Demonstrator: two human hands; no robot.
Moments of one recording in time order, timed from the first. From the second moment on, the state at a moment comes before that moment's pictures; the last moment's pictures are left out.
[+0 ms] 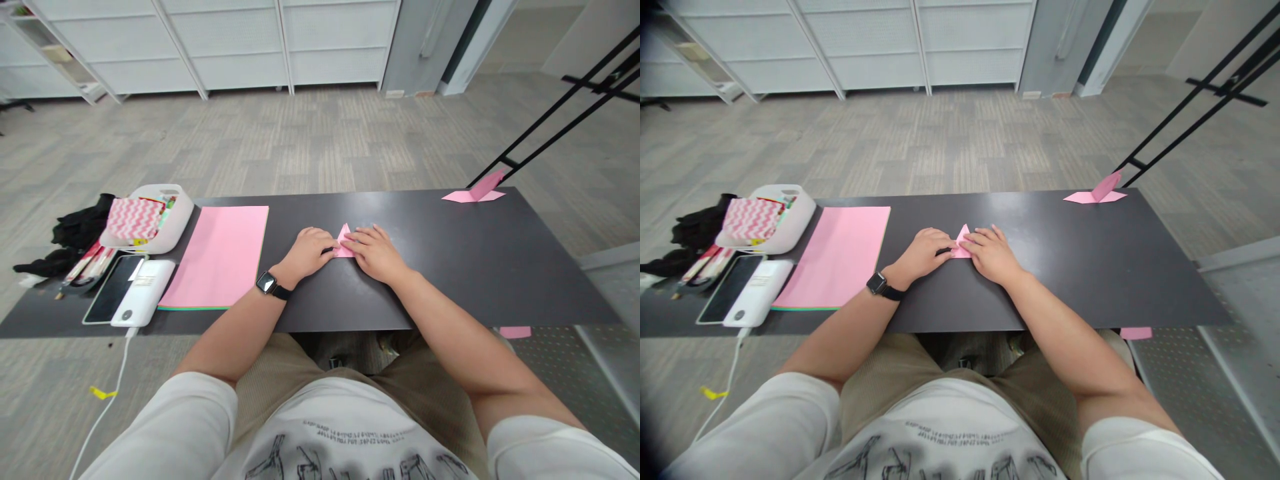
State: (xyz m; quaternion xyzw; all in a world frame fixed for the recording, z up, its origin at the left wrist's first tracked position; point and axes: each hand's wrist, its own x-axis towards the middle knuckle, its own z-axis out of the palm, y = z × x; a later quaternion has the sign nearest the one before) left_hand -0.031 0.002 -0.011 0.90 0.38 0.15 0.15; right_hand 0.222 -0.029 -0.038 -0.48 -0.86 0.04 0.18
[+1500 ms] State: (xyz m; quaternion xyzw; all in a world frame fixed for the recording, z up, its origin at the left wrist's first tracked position) left_hand -0.027 -0.002 -0.020 0.94 0.29 0.15 0.08; right_hand 0.235 -0.024 -0.038 -0.47 -0.84 0.10 0.23
